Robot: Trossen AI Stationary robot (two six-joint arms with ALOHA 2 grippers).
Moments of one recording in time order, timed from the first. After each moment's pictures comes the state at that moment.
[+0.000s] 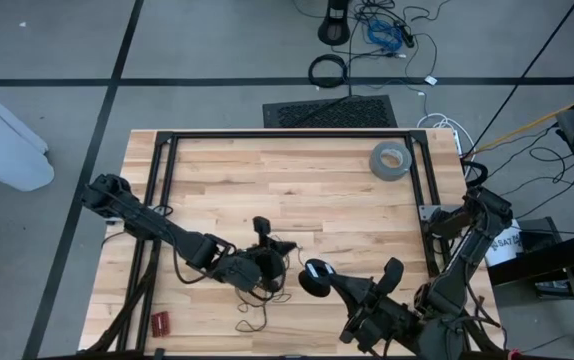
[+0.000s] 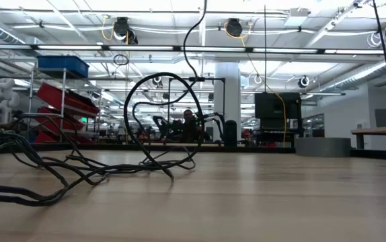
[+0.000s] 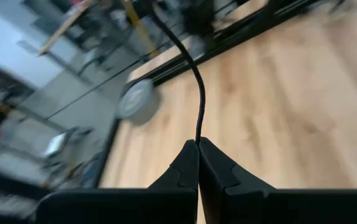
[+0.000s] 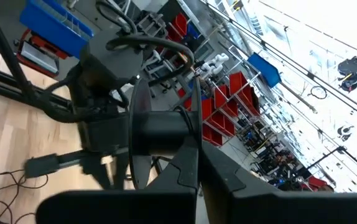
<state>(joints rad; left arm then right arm) -0.48 1.65 1.24 -0.10 -0.82 0.27 0.91 1.73 1.61 0.15 1.51 -0.77</state>
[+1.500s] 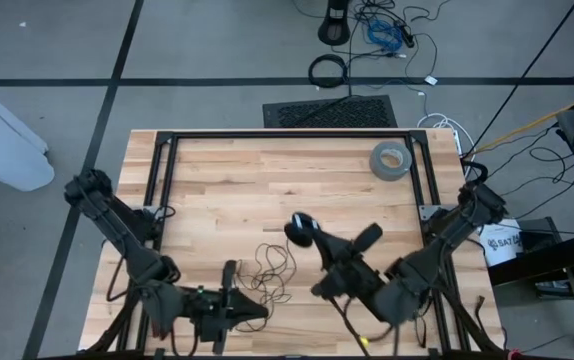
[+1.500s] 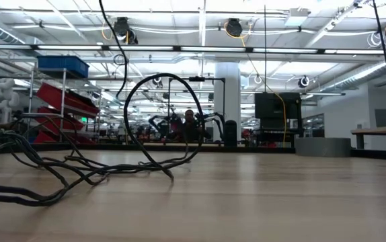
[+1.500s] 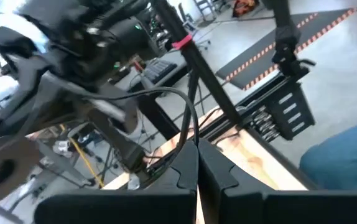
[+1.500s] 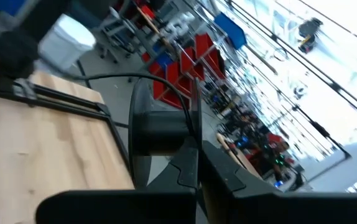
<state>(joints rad) -0.80 1.51 1.25 0.17 -0.66 0.54 0.70 1.72 1.61 0.15 1.54 -0.79</state>
